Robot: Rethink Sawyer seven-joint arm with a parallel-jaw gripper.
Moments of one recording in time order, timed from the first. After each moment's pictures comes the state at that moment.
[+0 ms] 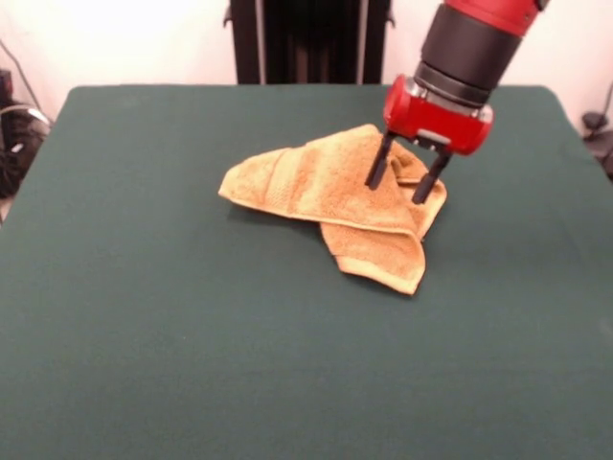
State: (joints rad) arm 0.38 -0.31 -0.49 1.59 0.35 0.20 1.65
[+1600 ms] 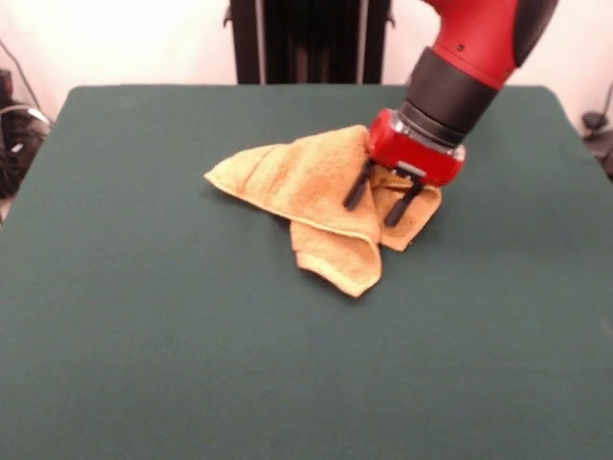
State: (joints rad) arm 0.44 -0.14 -0.60 1.55 0.41 0.16 1.65
